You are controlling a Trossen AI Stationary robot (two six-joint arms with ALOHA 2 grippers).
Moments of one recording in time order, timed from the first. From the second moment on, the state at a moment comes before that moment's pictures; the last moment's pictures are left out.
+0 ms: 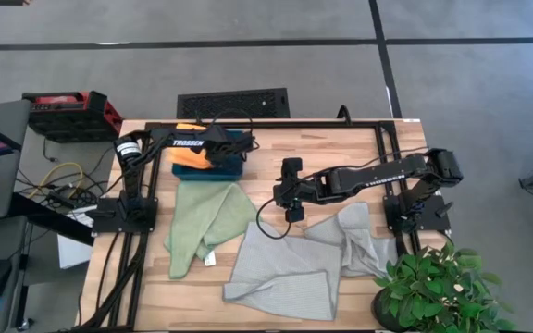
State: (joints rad) left arm 0.48 1.92 1.27 -0.95 -0.41 -0.64; right arm 0.08 1.66 1.18 -0.41 0.42 -0.35
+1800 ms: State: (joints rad) left arm 0.39 1.91 1.59 -0.94 -0.26 -0.37; right arm 0.09 1.58 1.18 -0.44 0.42 -0.30
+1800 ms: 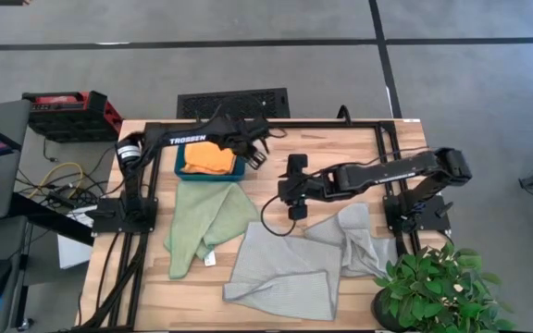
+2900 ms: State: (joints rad) left arm 0.34 1.92 1.34 -0.73 -0.43 -0.30; right arm 0.17 1.52 1.18 -0.46 0.42 -0.20
